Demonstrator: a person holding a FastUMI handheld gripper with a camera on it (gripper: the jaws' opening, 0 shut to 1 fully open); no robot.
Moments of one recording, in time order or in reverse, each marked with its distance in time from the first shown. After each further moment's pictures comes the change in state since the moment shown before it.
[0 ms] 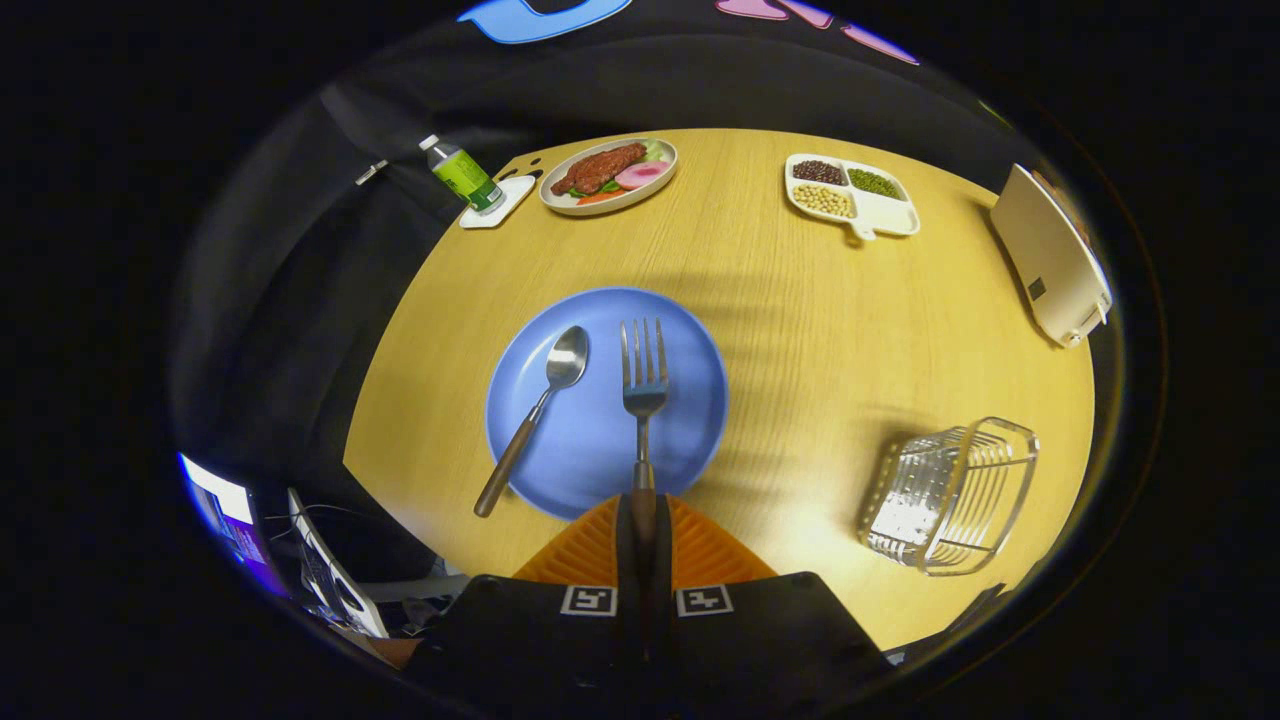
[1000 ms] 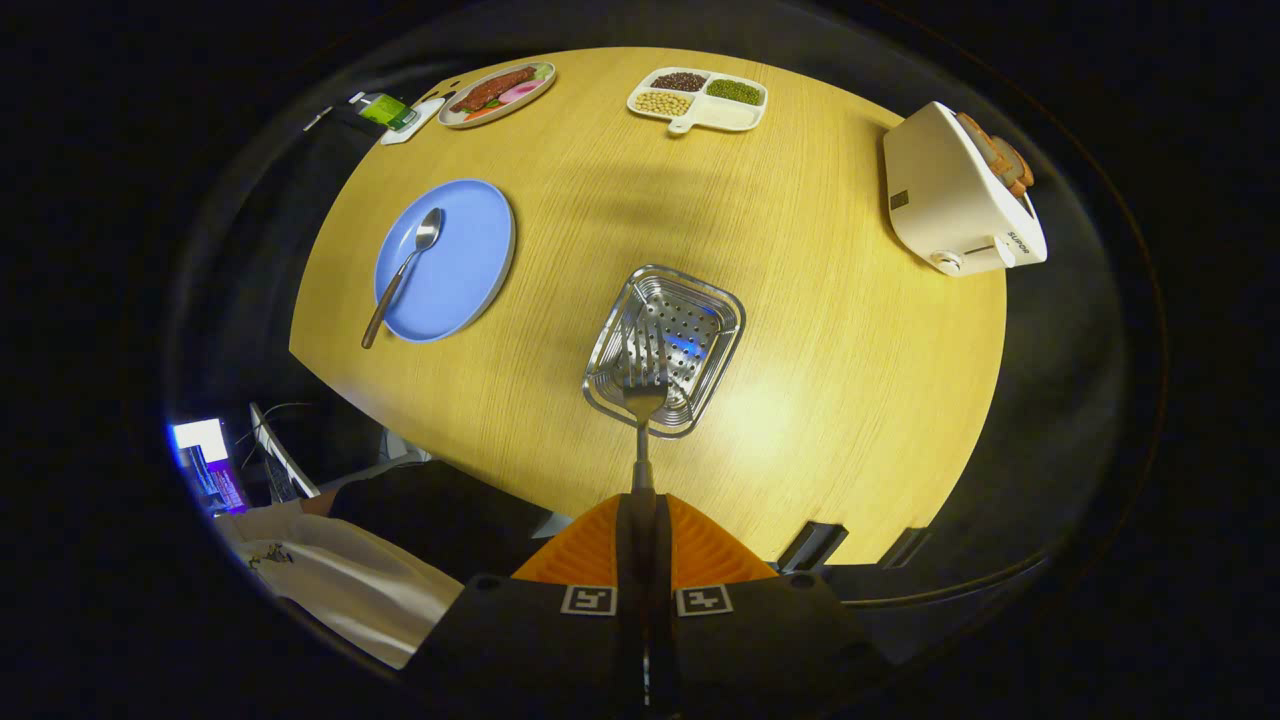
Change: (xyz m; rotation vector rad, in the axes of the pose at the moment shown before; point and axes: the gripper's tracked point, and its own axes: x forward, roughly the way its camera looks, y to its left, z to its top) arm -0.112 -0.162 -0.059 -0.047 0.467 -0.152
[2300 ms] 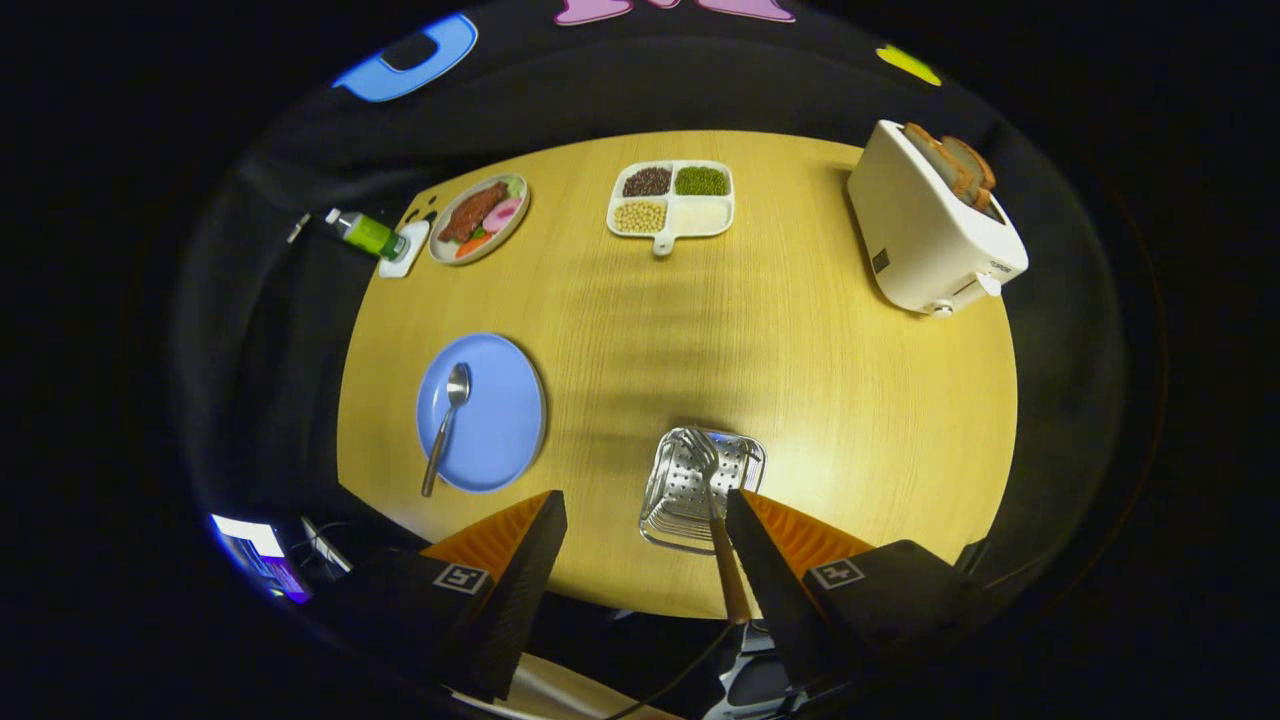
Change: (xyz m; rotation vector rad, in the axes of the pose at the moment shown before) arm -0.037 0.033 0.090 0.263 -0.413 0.085
